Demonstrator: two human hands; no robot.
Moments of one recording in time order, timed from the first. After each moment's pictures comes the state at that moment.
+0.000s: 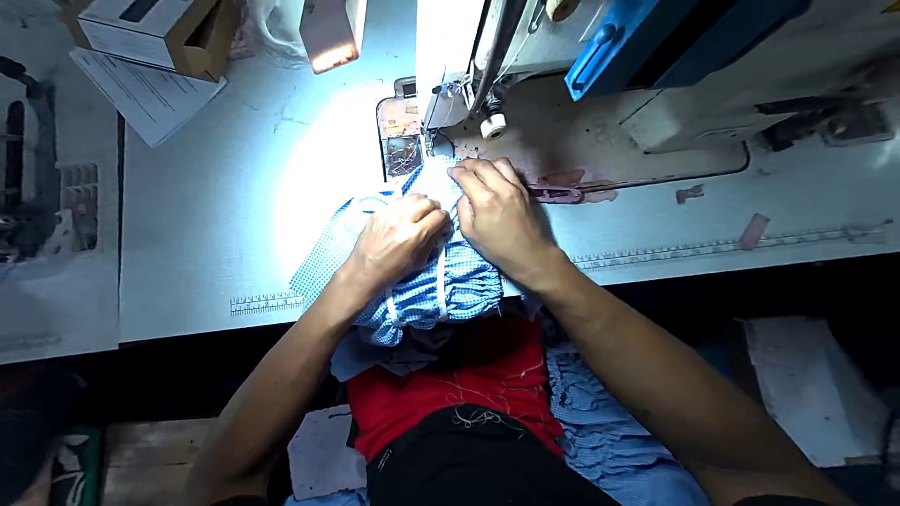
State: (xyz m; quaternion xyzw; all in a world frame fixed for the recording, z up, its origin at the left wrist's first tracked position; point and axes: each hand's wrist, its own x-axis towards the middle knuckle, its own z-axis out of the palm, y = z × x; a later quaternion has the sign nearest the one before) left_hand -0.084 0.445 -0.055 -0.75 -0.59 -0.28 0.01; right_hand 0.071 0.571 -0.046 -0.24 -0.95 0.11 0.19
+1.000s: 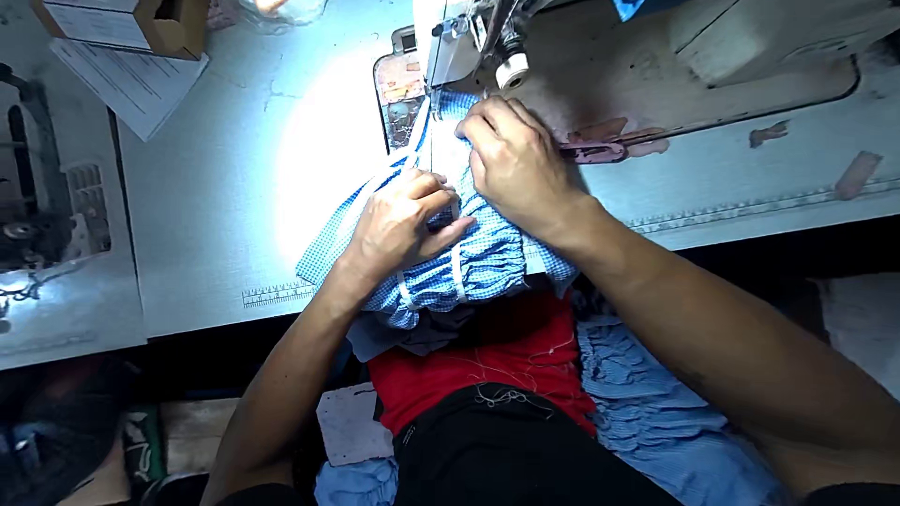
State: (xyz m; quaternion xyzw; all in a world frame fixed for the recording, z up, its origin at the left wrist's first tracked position) left_hand -0.085 0.434 -0.052 -0.74 -0.60 -0.30 -0.03; right_hand 0.057 0.585 -0.047 -0.20 -0.95 0.11 0.19
